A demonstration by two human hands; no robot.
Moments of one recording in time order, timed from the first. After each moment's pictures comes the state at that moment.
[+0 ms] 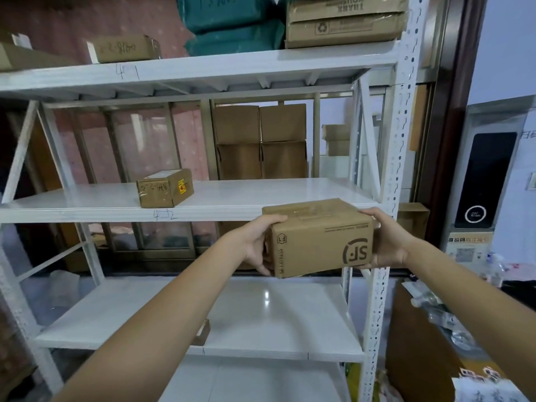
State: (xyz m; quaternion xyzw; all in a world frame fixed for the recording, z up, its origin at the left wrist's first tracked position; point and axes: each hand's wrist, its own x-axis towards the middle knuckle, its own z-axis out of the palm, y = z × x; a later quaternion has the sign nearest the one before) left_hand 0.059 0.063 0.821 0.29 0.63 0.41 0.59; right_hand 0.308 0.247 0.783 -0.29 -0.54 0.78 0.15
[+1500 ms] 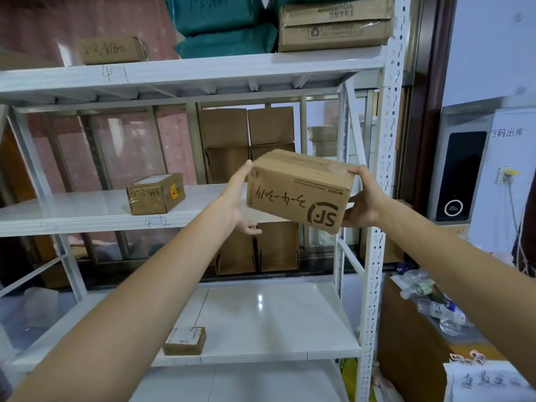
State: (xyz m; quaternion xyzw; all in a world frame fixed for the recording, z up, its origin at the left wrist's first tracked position) left_hand 0.039 0.044 0.891 0.18 0.58 0.64 0.47; right_hand 0.261 0.188 0.866 -0.34 -0.46 0.76 0.32
